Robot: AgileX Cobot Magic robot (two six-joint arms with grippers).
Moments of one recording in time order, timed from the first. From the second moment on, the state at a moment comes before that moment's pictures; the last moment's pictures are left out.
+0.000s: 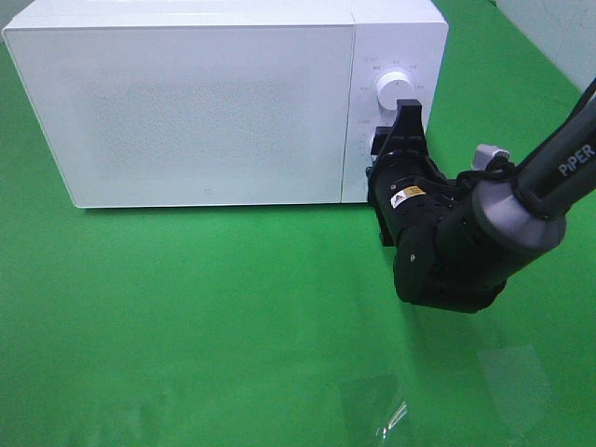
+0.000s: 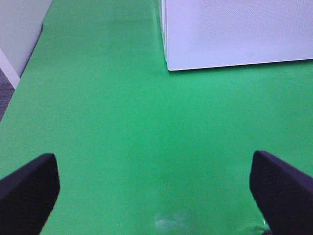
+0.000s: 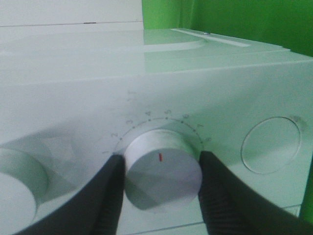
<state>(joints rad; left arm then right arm) 0.04 0.00 -0.52 -0.10 1.09 0.14 0.64 2.13 -0.81 0.66 -1.22 1.33</state>
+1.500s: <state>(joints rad) 0.04 0.00 -0.52 -0.10 1.09 0.14 0.63 1.77 -0.69 0.33 -0.68 0.64</state>
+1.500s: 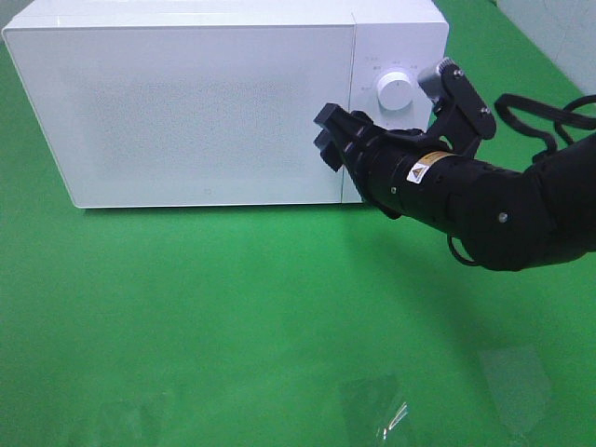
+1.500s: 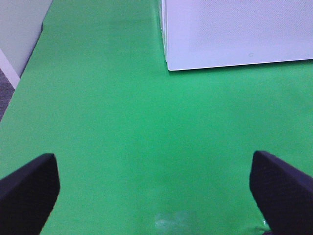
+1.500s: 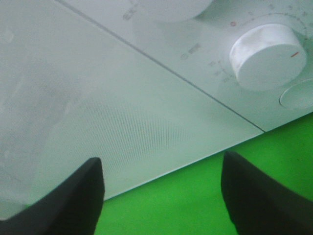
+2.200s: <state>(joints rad) 0.04 0.00 -0.52 -0.10 1.09 0.14 0.63 1.37 -0.69 -0.02 0.18 0.29</state>
